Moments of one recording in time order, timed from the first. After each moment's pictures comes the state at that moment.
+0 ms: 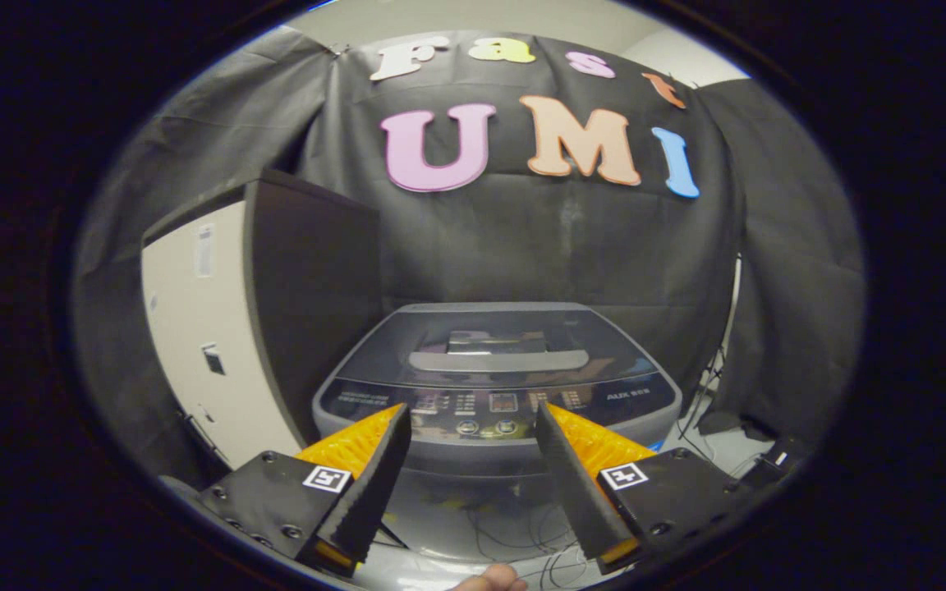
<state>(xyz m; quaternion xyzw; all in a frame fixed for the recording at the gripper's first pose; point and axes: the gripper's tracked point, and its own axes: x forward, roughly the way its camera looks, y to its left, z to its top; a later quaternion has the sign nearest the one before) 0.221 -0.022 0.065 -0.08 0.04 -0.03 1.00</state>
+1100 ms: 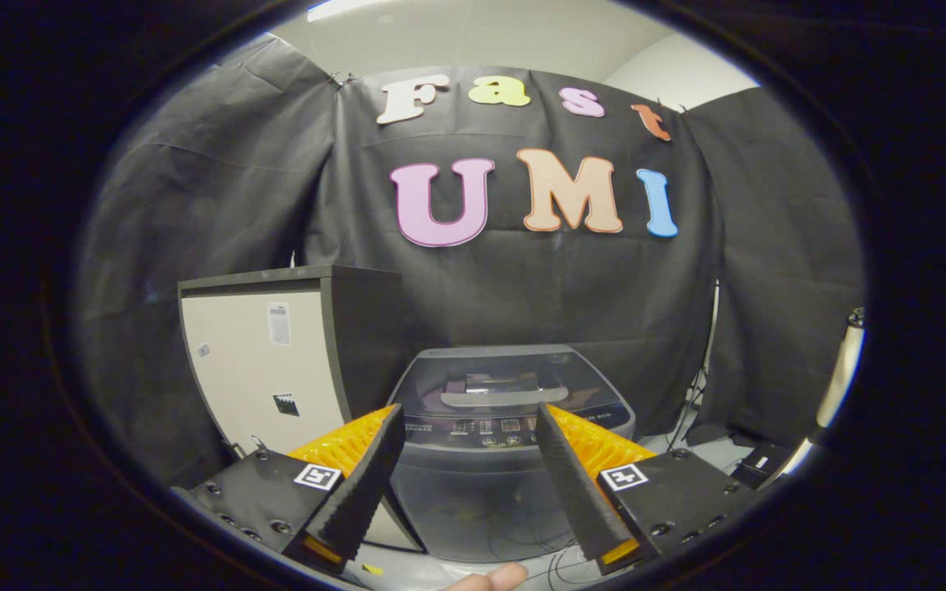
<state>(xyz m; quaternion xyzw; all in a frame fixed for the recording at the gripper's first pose) 0.022 -0.001 0.055 -0.06 0.00 -0.06 1.00</state>
